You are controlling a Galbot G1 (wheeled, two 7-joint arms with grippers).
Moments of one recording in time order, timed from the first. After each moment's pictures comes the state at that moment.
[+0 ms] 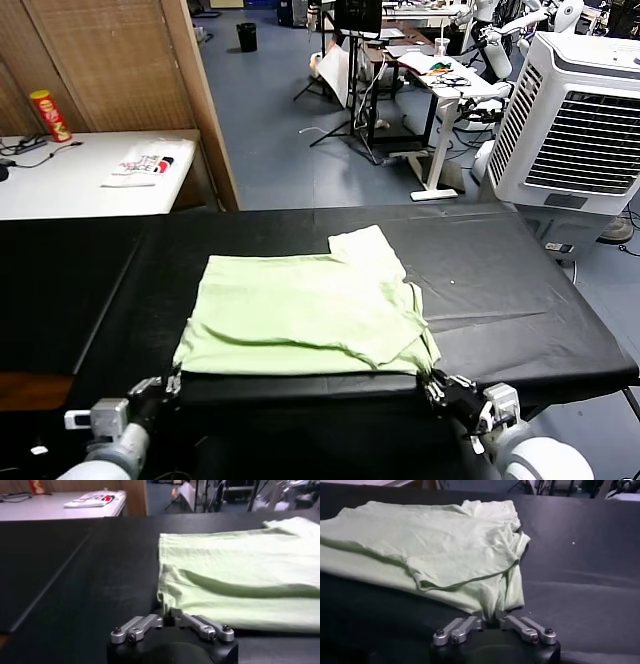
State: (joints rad) left arm 1.75 -1.05 -0.66 -2.28 -0.60 0.53 -0.36; right arm -1.62 0.96 0.60 2.30 0.58 -0.63 0.01
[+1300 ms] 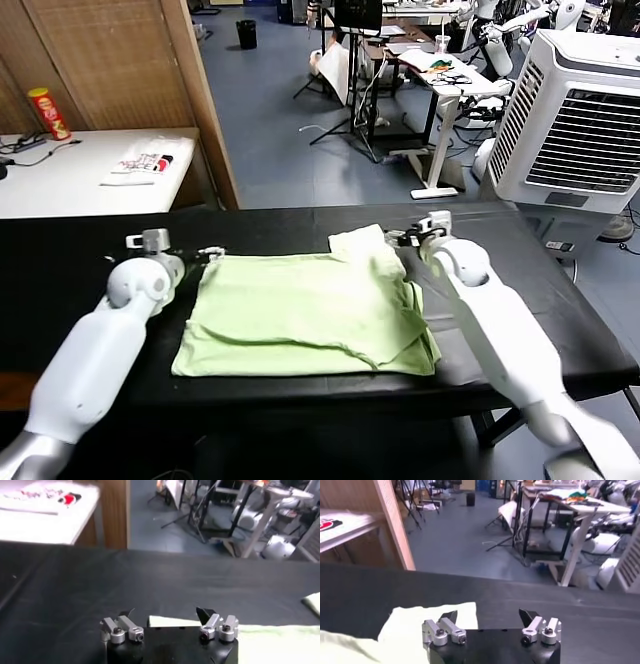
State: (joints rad) left arm 0.59 -0.99 -0.19 -1.33 -0.91 0.69 -0.20; right arm -0.39 1.27 0.07 1.11 0.50 -0.55 0.01
